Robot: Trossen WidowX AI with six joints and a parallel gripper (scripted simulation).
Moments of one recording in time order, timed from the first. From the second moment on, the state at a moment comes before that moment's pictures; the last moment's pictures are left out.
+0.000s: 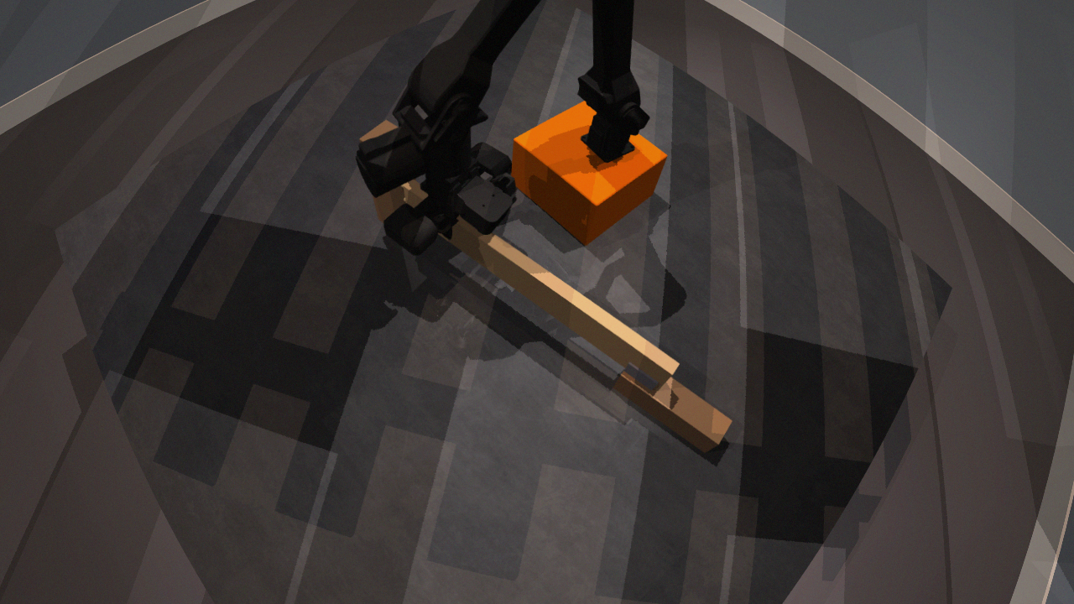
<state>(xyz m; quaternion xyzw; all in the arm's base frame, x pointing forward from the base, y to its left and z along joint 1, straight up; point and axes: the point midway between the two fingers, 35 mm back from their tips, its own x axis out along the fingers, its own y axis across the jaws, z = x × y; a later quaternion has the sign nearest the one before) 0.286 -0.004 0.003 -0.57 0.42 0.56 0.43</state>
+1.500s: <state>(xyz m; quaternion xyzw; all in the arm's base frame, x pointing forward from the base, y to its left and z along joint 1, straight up) 0.286 -0.006 0.002 -0.57 0.42 0.56 0.43</state>
